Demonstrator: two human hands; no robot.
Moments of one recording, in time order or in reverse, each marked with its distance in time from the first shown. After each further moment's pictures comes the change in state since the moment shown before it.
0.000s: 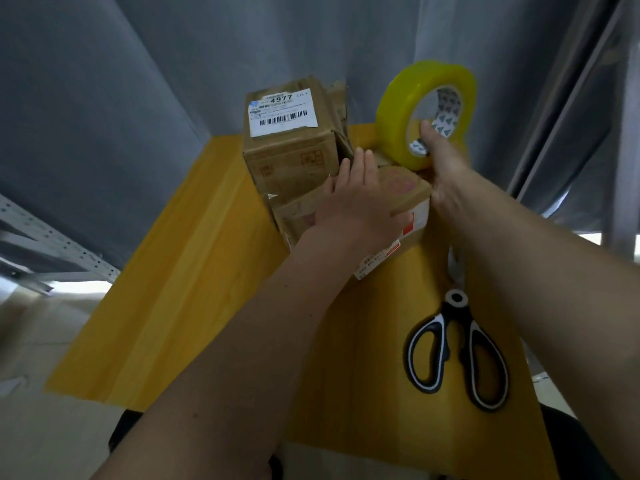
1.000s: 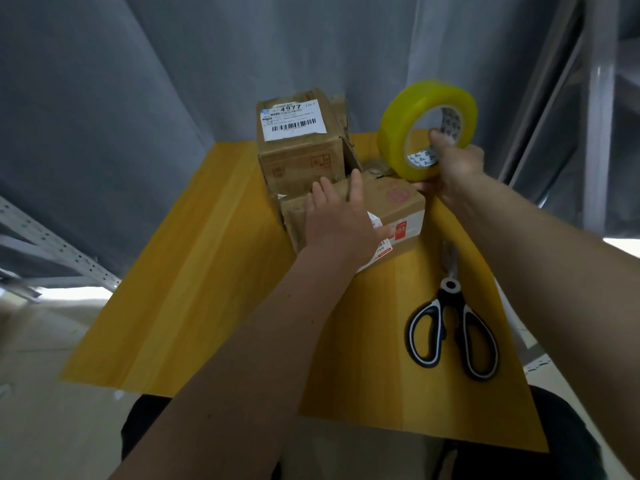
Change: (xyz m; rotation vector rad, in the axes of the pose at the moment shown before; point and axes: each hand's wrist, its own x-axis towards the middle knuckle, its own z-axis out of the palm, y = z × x) left_hand -0.038 -0.010 -0.003 0.089 -0.007 -0.118; right_hand -0.036 -0.014 -0.015 -0.246 0.169 -0.232
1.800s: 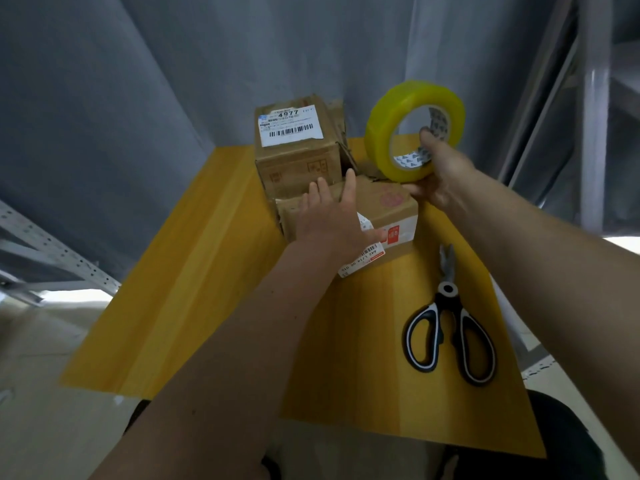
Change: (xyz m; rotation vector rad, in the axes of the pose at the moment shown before) left_hand 0.006 -0.011 -0.007 -0.052 -0.050 0.038; right_hand -0.001 -0.004 0.008 0.018 -0.189 0.155
